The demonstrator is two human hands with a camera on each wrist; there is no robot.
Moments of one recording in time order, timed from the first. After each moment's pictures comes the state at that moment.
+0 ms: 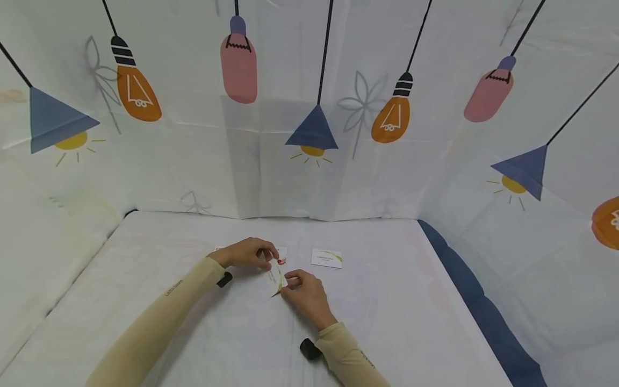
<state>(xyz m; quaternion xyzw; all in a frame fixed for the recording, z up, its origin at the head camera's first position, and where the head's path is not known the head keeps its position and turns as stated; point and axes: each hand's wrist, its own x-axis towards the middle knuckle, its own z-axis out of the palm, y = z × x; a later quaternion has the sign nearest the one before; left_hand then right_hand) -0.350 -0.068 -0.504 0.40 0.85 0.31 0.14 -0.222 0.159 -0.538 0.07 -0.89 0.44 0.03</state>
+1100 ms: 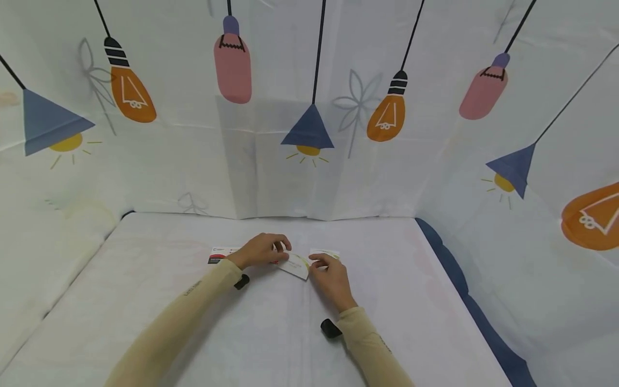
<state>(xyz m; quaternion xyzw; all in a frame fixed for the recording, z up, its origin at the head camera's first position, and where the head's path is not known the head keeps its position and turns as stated) -0.347 -0.017 -0.508 0.33 0.88 0.32 0.06 -0.251 0.217 -0.529 0.00 -0.89 0.45 0.10</state>
